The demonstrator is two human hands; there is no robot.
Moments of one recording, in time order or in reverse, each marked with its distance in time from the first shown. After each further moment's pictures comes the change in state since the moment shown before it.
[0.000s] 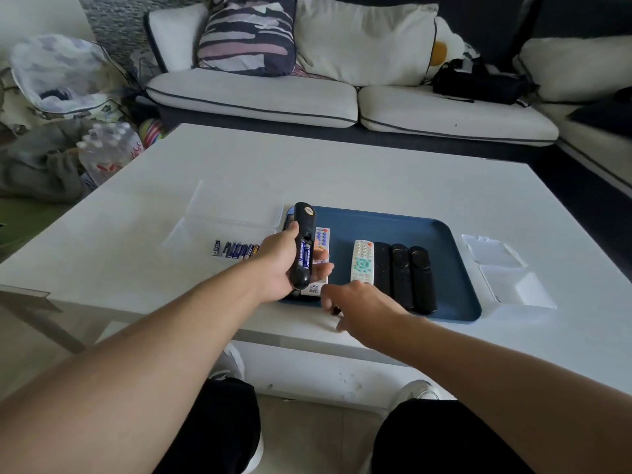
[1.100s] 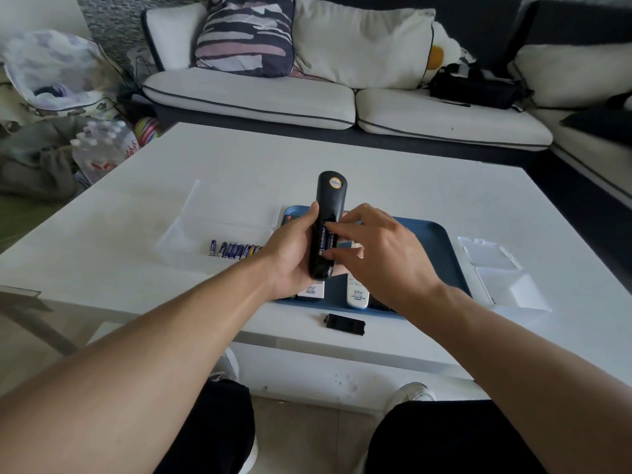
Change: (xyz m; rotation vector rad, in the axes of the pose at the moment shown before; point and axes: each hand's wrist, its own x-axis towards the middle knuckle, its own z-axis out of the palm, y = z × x) left_hand -0.022 0.004 0.018 -0.051 -0.414 0.118; right_hand -0.005 -0.005 -0.062 0.073 0.698 -0.123
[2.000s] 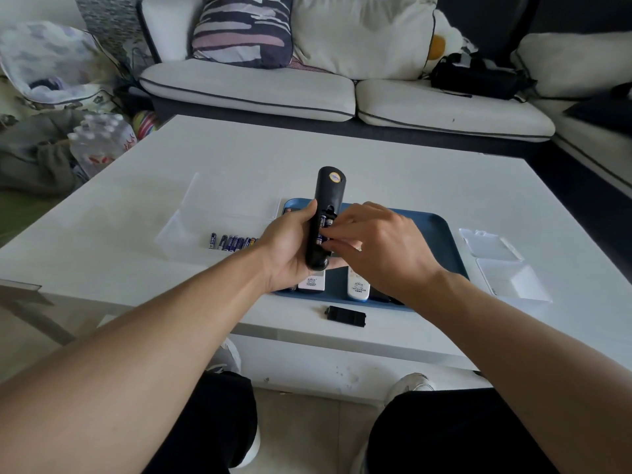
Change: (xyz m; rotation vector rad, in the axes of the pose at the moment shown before) left_hand -0.004 0.002 -0.004 -0.009 0.016 -0.020; right_hand 0.004 0.003 0.001 -0.040 0.031 -0.161
